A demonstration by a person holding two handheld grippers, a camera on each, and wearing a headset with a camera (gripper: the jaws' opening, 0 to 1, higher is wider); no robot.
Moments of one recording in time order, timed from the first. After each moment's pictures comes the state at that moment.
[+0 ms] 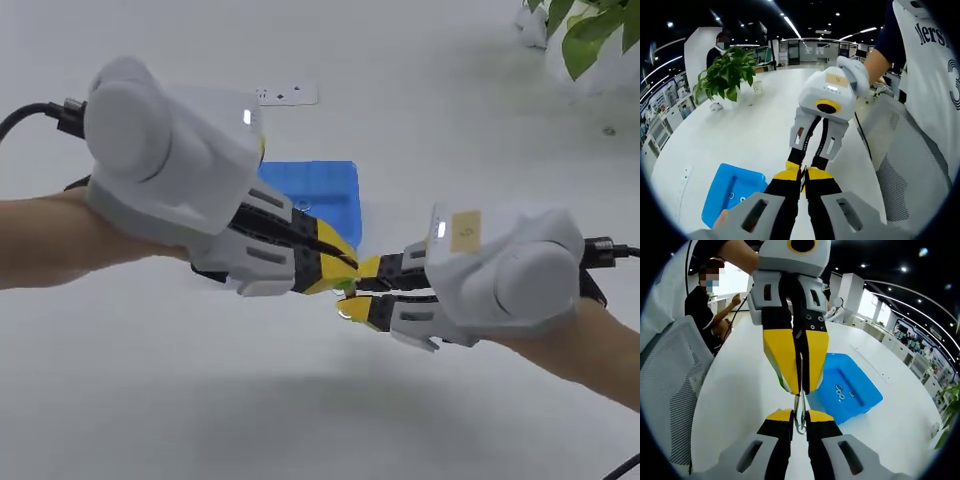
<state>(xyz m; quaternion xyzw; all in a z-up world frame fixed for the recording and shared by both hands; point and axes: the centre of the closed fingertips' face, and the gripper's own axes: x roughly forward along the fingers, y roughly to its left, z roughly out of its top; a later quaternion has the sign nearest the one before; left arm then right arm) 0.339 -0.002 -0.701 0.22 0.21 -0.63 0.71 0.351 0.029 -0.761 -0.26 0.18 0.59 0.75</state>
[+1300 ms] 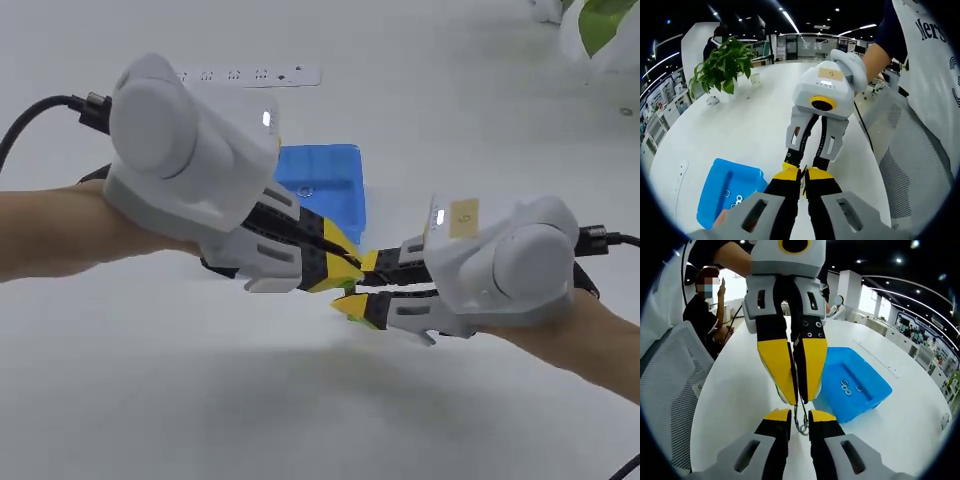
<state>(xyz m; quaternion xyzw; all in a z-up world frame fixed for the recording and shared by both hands) 0.345 -0.004 -0.722 0.22 0.24 -0.64 0.70 0.354 0.033 -0.776 -0.23 0.20 0.60 0.74</state>
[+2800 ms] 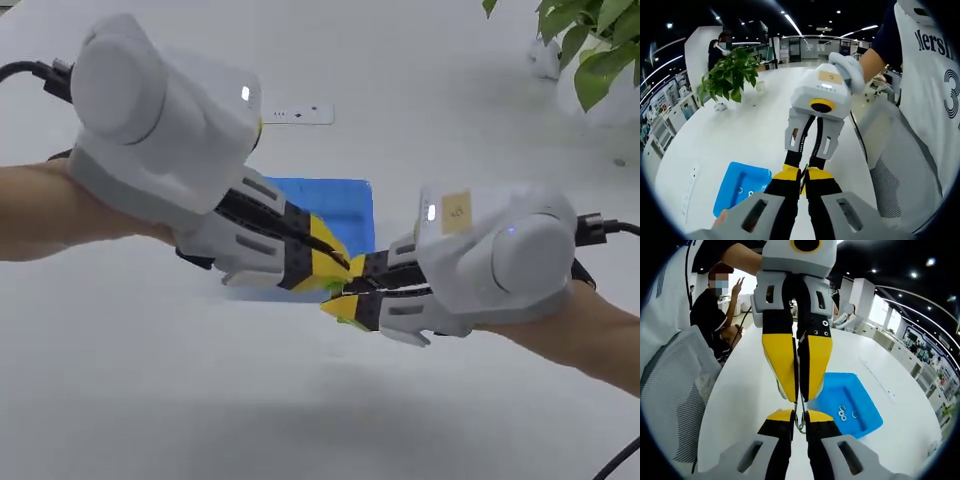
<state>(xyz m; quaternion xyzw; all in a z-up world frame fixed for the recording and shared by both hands) 0.336 0.021 -0.666 0.23 0.22 -0.62 0.71 0.348 0.059 -0.722 -0.27 0.16 0.63 0.71</state>
